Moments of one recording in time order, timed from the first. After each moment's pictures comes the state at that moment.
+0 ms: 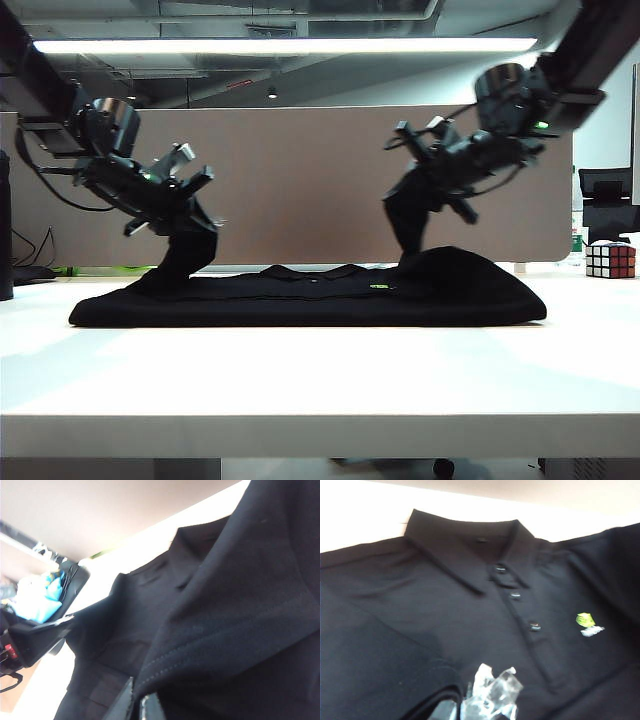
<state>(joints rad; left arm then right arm) -0.05 2.36 1.96 -0.08 0.60 -0.15 0.16 2.22 1.73 0.18 -0.55 0.59</state>
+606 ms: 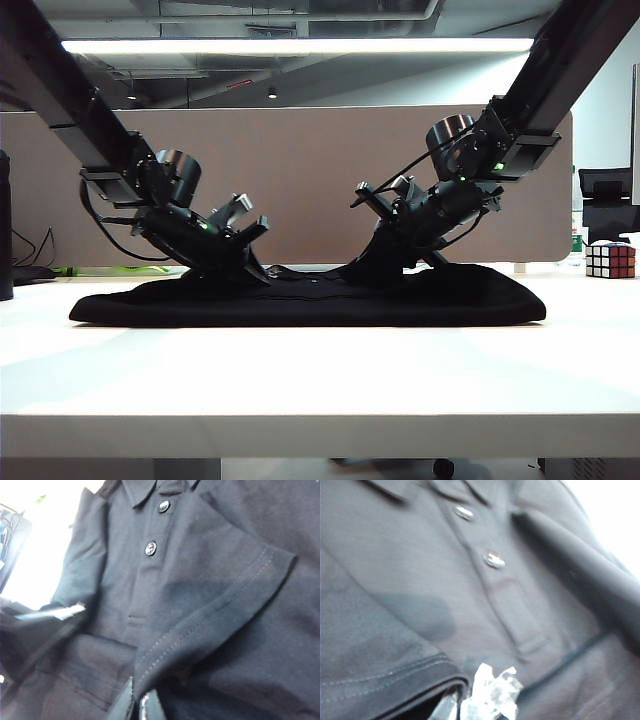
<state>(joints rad) -0.18 2.48 1.96 -0.07 0.59 -0.16 0.25 2.32 1.73 0.07 -0.45 0.55</state>
